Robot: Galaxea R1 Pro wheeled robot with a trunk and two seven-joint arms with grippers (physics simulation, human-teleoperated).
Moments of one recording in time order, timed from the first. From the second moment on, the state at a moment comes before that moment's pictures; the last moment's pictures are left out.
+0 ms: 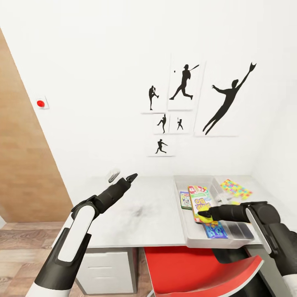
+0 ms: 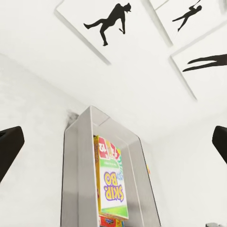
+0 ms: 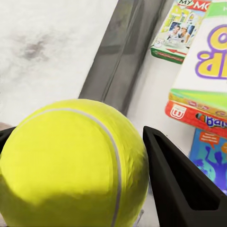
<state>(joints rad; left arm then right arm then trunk) -0.48 -0.04 -0.20 -1.60 1.09 0.54 0.34 -0.52 -0.35 0.01 -1.37 -0.08 1.04 0.69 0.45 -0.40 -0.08</state>
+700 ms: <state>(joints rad) -0.48 -0.04 -0.20 -1.60 1.09 0.54 0.34 -0.53 -0.29 0.09 -1.27 -0.06 1.04 0.63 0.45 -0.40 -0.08</state>
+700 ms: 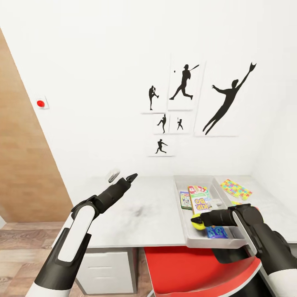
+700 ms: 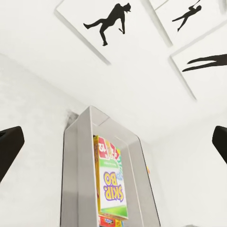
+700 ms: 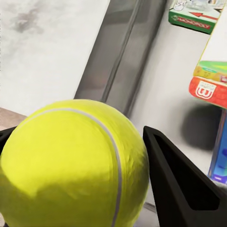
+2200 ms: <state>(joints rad) -0.48 -0.04 -0.20 -1.60 1.09 0.54 0.34 -0.60 -0.29 0.08 -1.15 -0.07 1.04 0.60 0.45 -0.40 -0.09</state>
